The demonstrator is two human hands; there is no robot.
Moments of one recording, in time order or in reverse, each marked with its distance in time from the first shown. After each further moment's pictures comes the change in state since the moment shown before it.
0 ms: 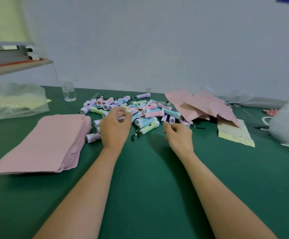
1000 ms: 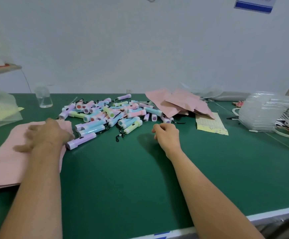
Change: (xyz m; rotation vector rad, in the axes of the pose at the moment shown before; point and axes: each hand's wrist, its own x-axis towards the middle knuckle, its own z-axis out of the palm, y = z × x) left_hand 0.058 -0.017 -0.100 0.911 -0.320 -0.557; right_hand -0.014 0.009 -0.013 0.088 0.062 0.147
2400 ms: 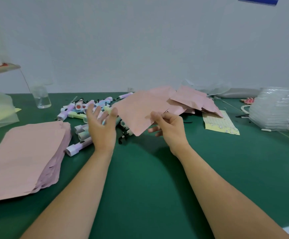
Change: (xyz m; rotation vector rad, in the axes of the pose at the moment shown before) left_hand -0.030 0.086 0.107 -1.407 0.065 0.532; right_hand 0.011 -0.017 0.007 0.496 -0.209 -0.163
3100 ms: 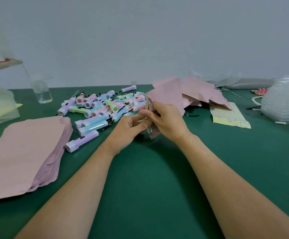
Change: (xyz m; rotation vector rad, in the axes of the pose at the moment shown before) left_hand -0.017 0.011 0.010 0.149 -0.920 -0.057; right_hand 0.023 -0.003 0.008 -0.757 -0.147 -0.433
